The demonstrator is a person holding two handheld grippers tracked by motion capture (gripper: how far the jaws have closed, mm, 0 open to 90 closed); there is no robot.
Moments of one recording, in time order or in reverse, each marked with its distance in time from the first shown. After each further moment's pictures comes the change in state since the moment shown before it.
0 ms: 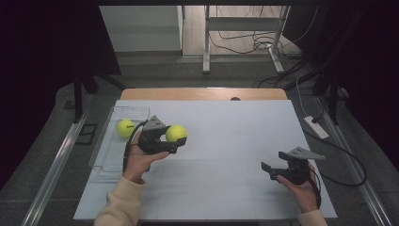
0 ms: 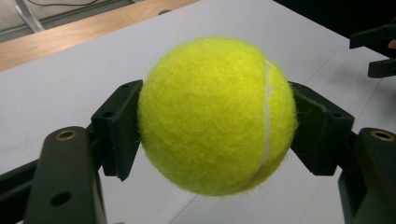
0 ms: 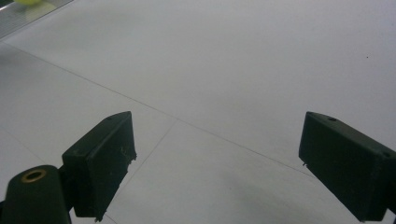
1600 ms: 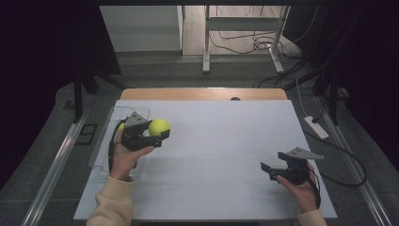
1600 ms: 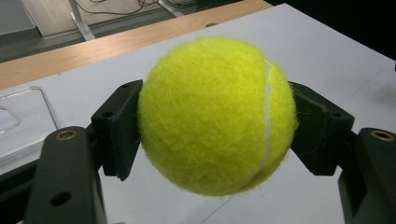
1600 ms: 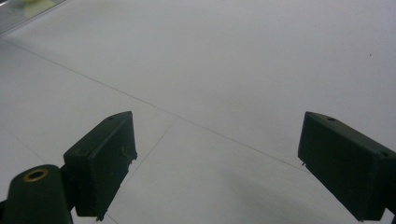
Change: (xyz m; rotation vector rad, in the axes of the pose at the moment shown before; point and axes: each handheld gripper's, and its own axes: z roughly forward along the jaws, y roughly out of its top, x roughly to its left) left arm 0.028 -0.006 -0.030 -0.049 0.131 -0.061; right arm 0.001 -0.001 0.002 0.009 -0.001 -0.002
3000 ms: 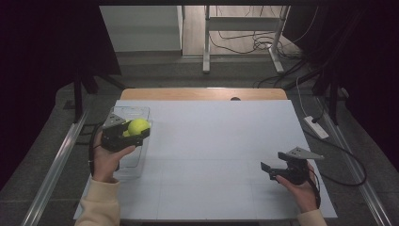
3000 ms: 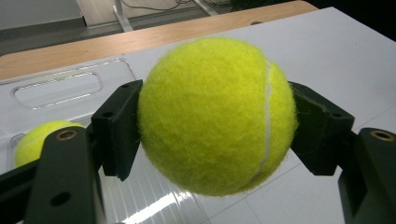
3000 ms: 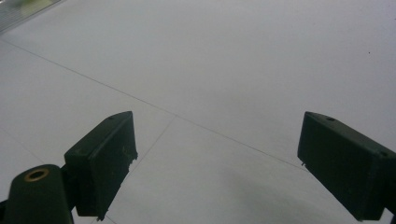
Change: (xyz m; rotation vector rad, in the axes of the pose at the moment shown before) left arm 0.034 -0.016 -0.032 0.004 0.126 -0.070; right arm 0.000 -0.001 0.001 0.005 -0.004 0.004
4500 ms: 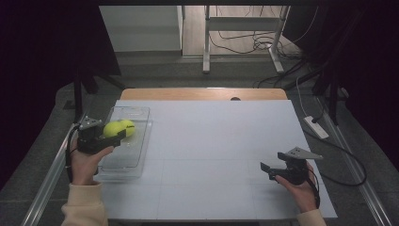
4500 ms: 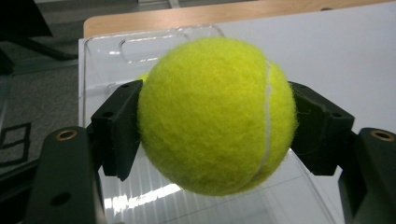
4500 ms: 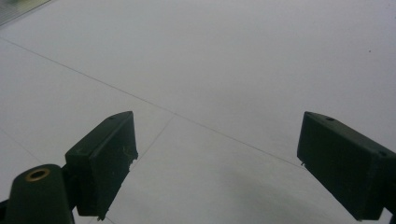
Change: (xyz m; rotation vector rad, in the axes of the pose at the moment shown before) left arm 0.049 -0.021 -0.026 0.068 0.166 -0.102; right arm 0.001 0.000 0.002 0.007 -0.006 -0.009
